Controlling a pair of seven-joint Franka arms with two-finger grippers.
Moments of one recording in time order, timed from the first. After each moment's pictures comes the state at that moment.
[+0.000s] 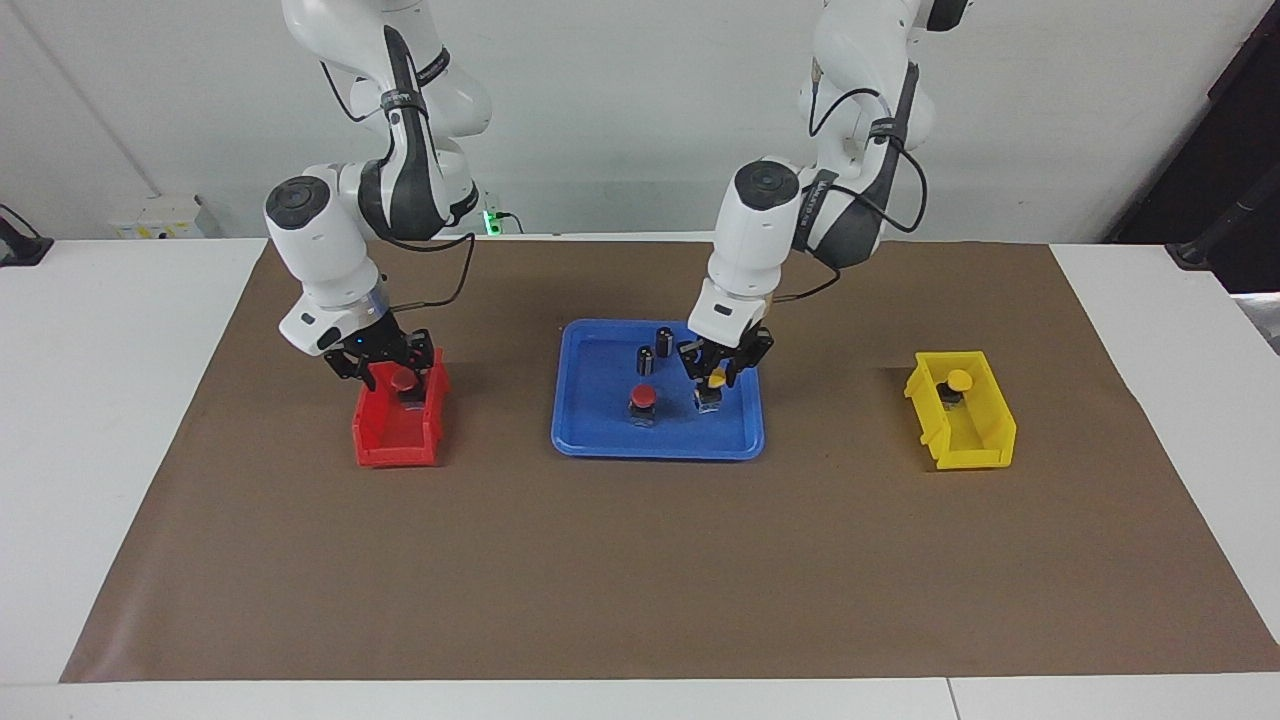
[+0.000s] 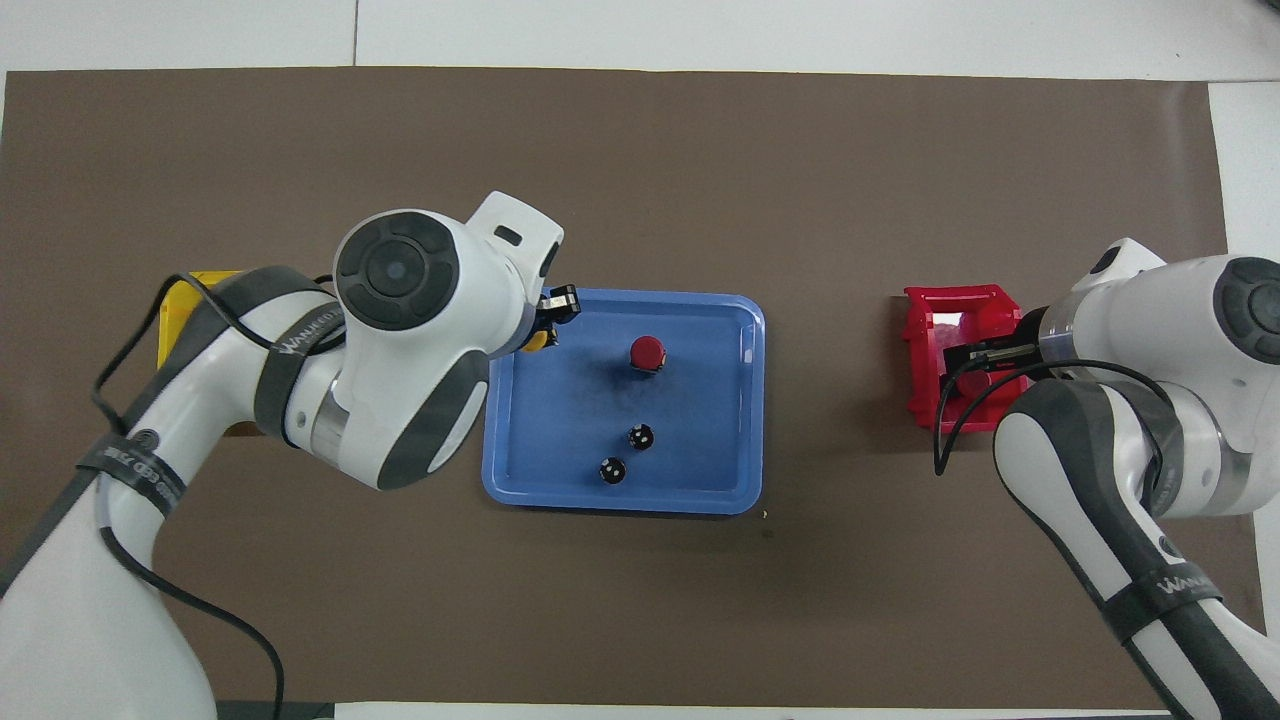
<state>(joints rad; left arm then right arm) -0.64 0.24 -0.04 -1.91 0.01 2.25 -0.84 -0.08 -0.02 0.10 -2.30 0.03 2.34 -0.11</state>
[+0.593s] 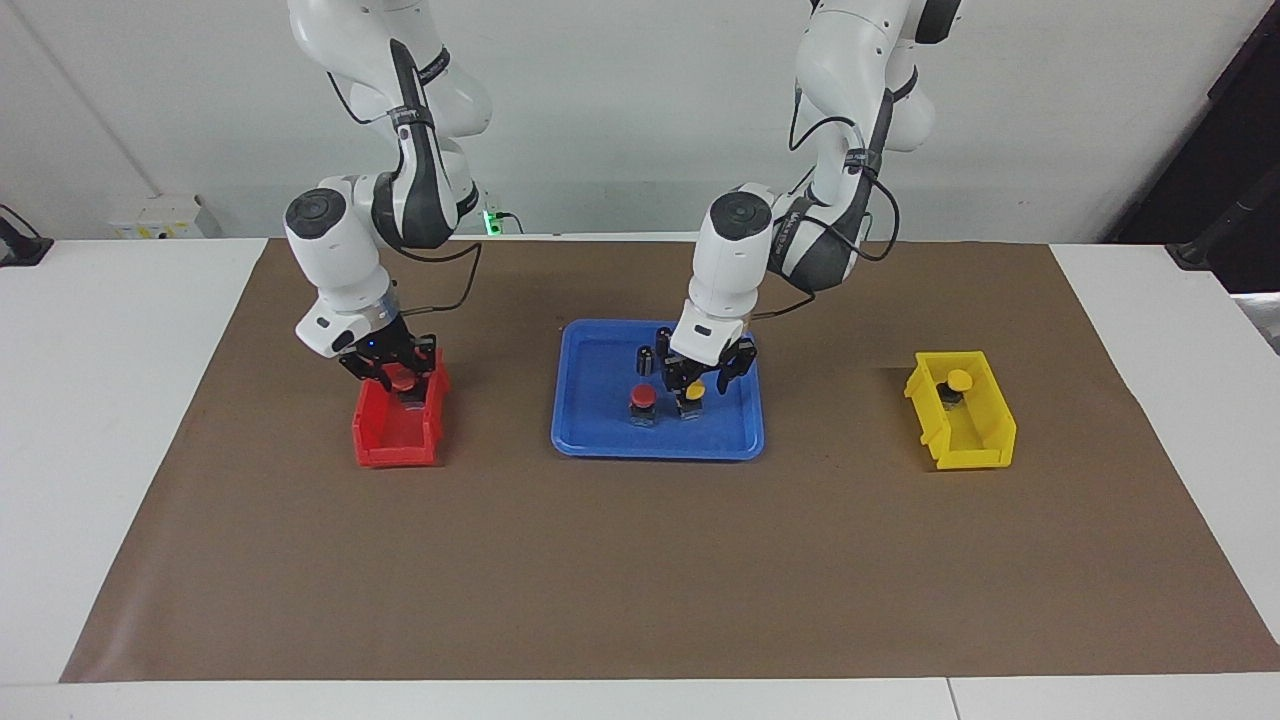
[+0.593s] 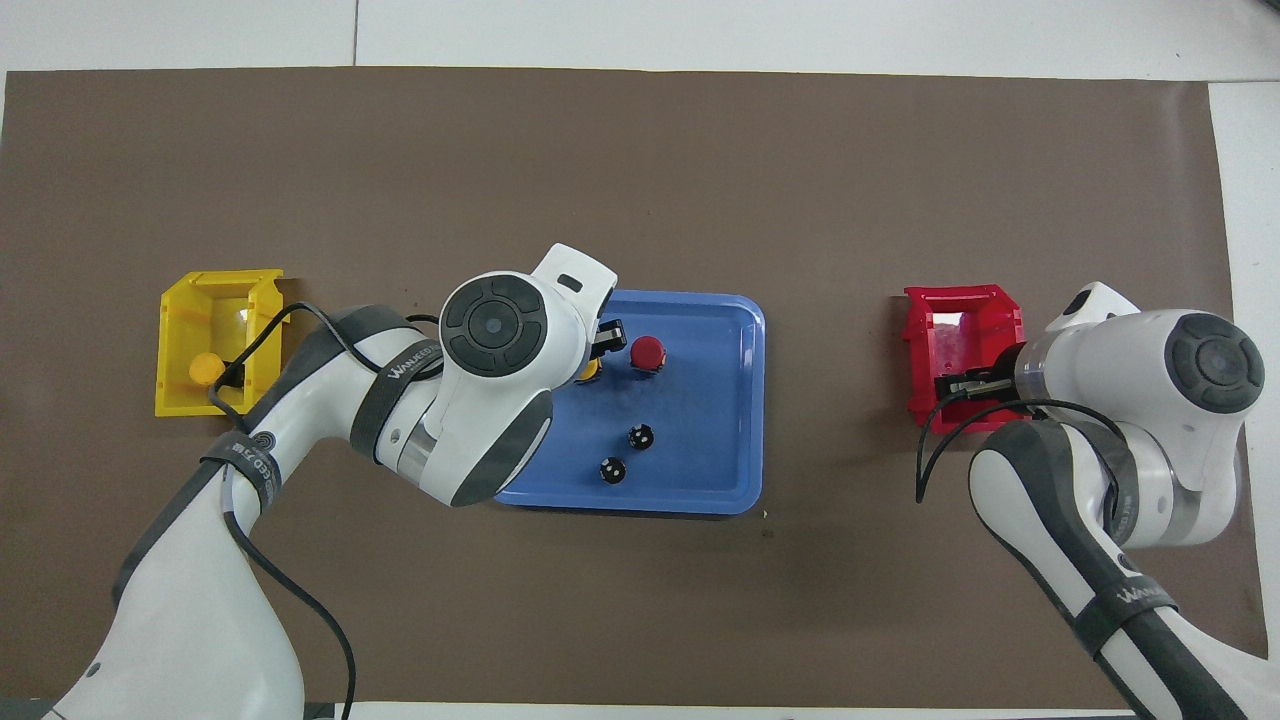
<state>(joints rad) -0.64 0.27 -0.01 -1.88 0.01 2.21 -0.82 -0.08 -0.02 0.10 -2.38 0.03 2.40 -0.11</state>
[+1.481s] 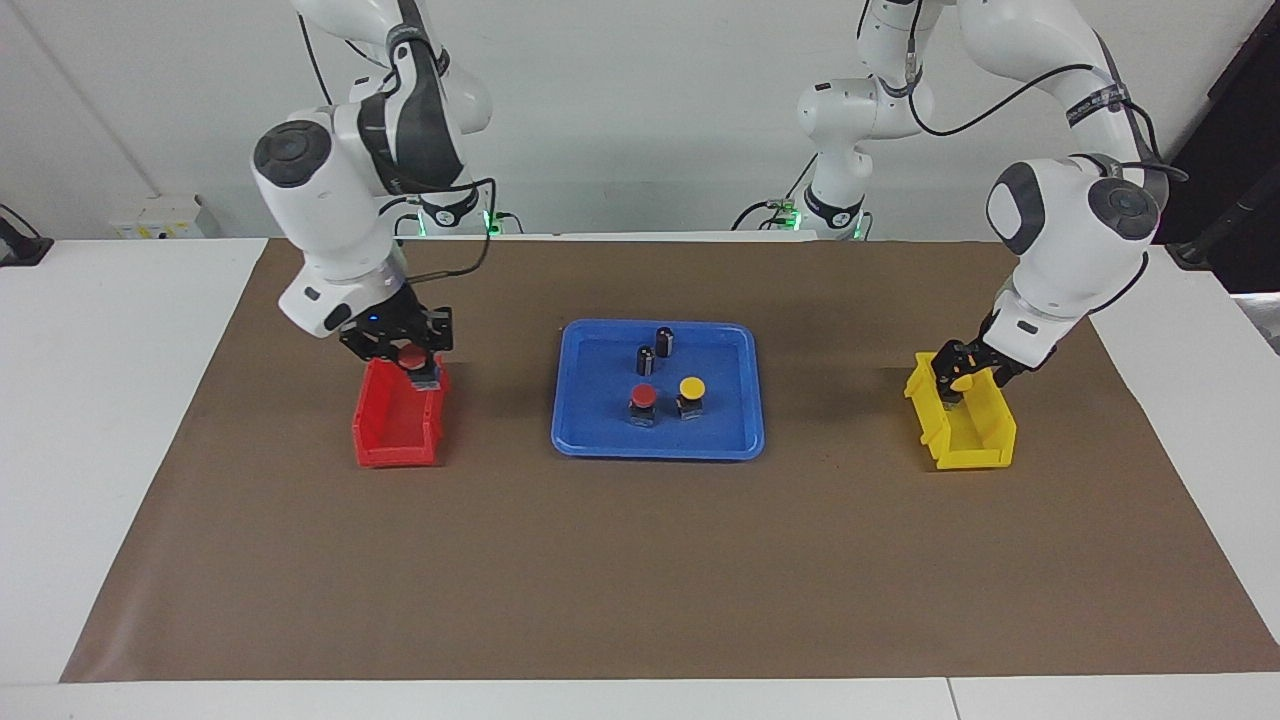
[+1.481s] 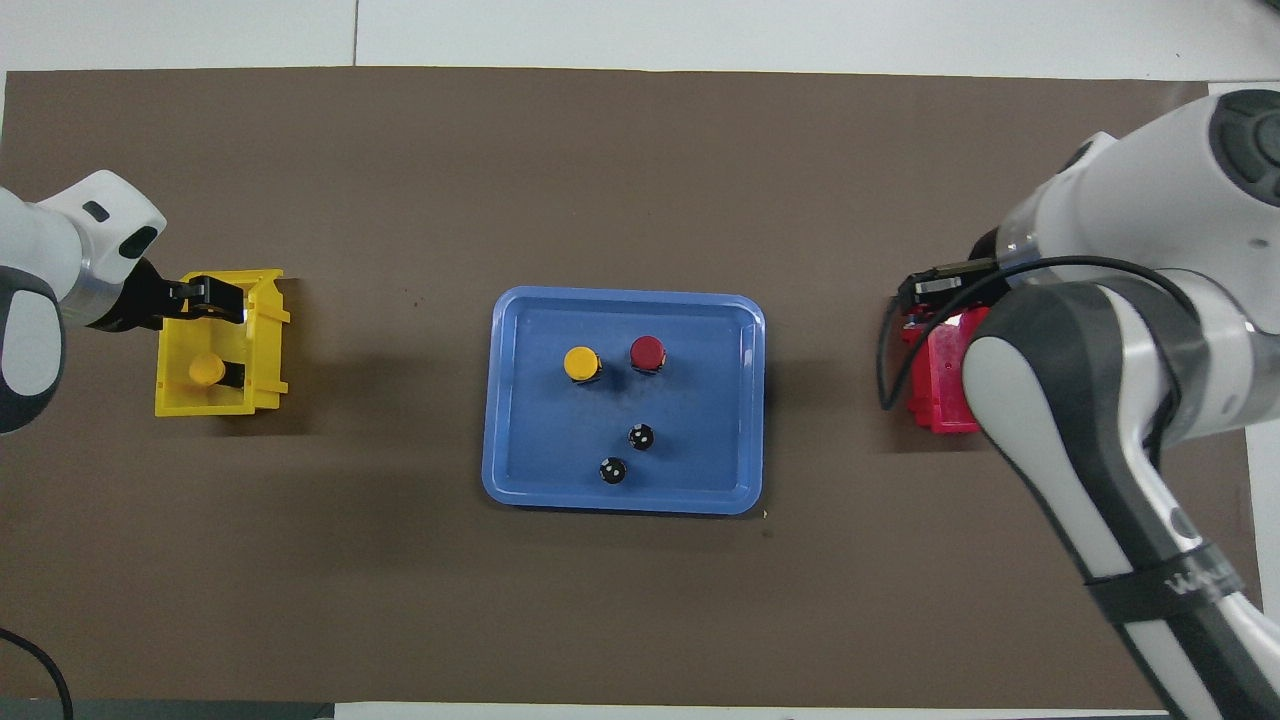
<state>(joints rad) -0.01 0.08 0.01 -2.06 0.01 2.15 -0.01 0.13 0.12 0.12 -1.79 0.04 1.93 0.22</state>
